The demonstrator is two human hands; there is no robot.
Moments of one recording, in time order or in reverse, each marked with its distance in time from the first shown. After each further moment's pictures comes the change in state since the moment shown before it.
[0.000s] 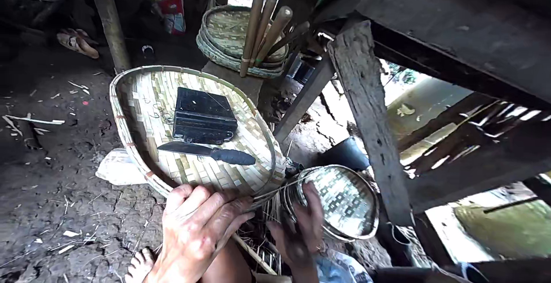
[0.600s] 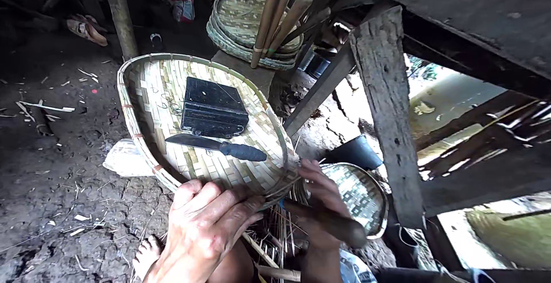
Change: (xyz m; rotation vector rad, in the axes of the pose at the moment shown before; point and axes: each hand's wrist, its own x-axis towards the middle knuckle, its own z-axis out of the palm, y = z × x) left_hand 0.001 0.004 -0.009 -0.017 -0.097 -0.033; right_hand 0.040 0.022 -0.005 0.496 -0.132 -0.025
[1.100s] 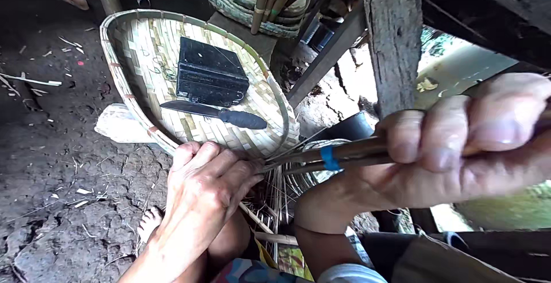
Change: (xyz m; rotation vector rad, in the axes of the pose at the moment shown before) left_hand 0.007 0.011 -0.012 -0.028 -0.117 -0.081; right_hand 0.103 -0.057 -0.006 0.807 0.446 -0.132
